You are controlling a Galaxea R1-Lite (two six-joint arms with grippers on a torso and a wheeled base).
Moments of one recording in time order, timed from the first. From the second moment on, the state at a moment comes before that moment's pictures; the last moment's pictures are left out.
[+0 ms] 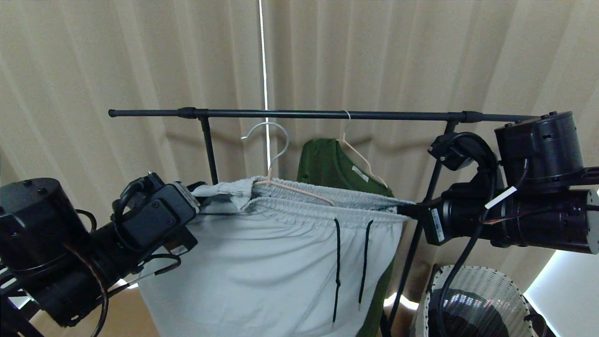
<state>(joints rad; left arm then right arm) -0.40 1.51 -0.38 -1.09 0.01 0.91 0.51 1.54 -0.95 0.01 -0.05 0.10</state>
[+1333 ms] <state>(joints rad) -0.56 1.56 -0.48 -1.09 0.28 0.49 0.65 1.42 -0.70 -0.41 -0.03 -0.23</state>
